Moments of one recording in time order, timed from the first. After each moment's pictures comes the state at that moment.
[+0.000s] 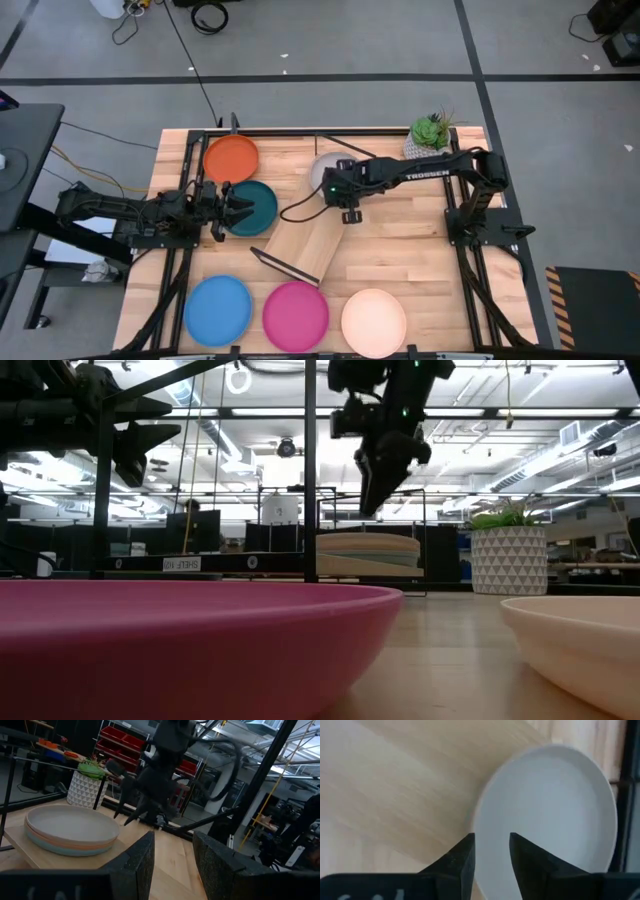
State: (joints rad) left arm -0.07 0.32 0.01 0.46 -0.16 -0.40; right arm -0.07 1.79 1.44 -0.84 0.24 -0.22
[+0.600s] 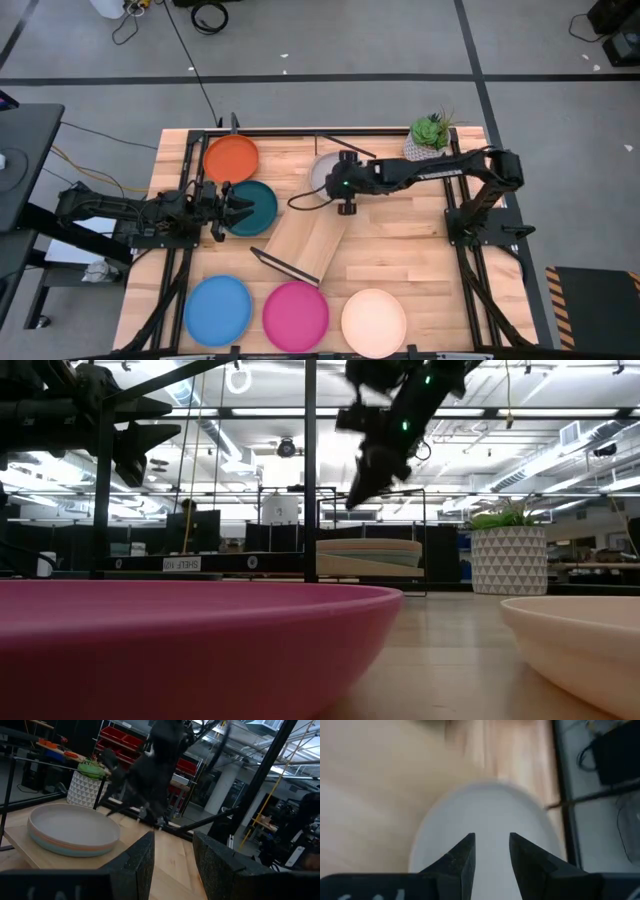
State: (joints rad) left arm -0.07 0.32 0.01 0.46 -0.16 -0.40; right arm -0.09 1.66 1.22 -0.43 0.32 -0.30
